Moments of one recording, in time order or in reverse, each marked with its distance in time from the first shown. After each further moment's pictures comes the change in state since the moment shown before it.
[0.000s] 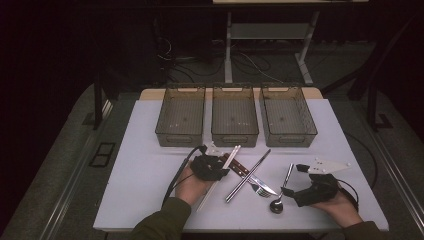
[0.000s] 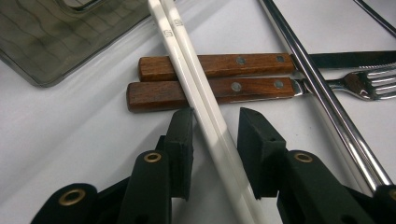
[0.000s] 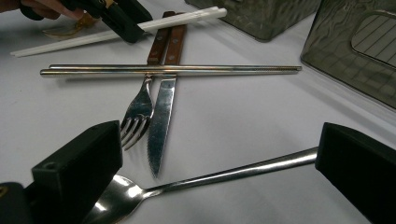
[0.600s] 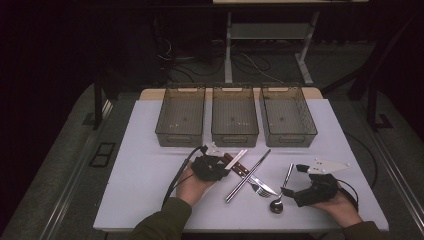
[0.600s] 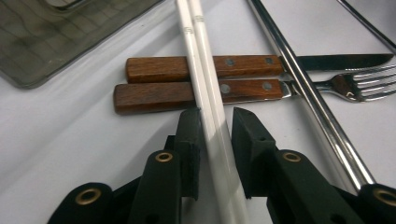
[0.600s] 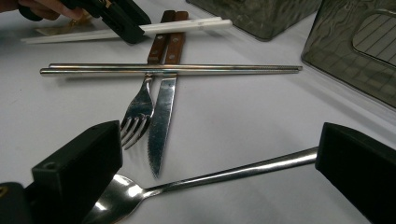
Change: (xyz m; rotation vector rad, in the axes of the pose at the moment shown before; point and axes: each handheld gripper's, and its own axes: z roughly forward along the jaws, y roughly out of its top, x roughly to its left) left arm -0.003 0.000 0.002 -0.005 -0.041 -0.011; right arm 0.000 0.000 0.000 0.003 0.001 -0.002
